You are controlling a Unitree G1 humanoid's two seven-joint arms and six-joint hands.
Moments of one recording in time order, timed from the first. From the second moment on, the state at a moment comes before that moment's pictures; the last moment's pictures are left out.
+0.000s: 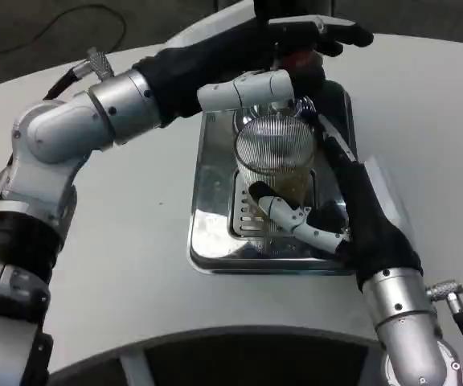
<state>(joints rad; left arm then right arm) -1.19 0.43 -0.13 0.92 0.01 -0.69 -0.77 -0.34 -0.04 0.17 -0.09 -0.42 0.12 -0.12</state>
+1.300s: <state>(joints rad) -1.23 0.41 -0.17 0.96 0.05 -0.76 -0.72 -0.39 -0.04 0.14 0.00 -0.35 0.10 -0.11</state>
